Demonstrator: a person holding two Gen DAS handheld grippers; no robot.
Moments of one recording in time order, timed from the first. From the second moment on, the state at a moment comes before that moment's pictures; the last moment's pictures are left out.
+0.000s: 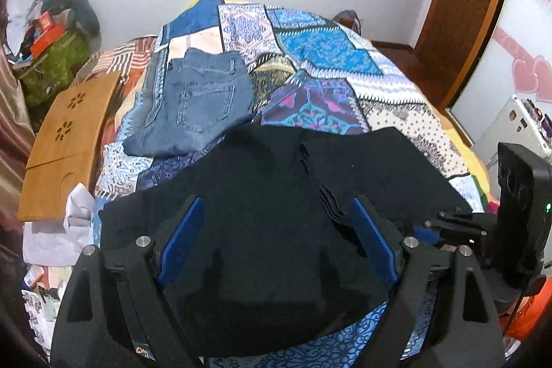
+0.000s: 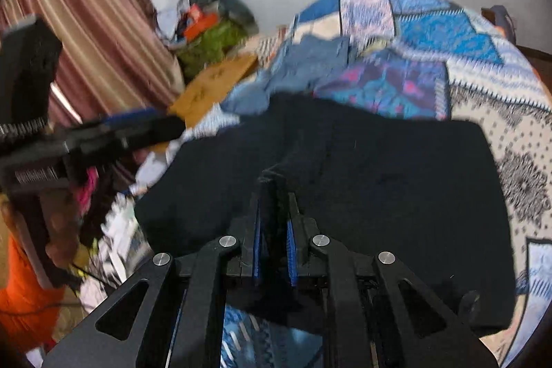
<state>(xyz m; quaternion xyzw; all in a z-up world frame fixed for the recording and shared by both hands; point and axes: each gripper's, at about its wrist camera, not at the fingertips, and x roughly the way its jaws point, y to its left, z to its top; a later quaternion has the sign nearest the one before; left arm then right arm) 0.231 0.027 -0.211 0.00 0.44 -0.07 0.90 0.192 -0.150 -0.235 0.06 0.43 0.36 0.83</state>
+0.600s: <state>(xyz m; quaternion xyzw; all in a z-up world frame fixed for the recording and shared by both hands) 0.295 -0.052 -0.221 0.04 0.45 -0.14 0.88 0.251 -0.229 -0.199 -0.01 0.41 0.30 0.86</state>
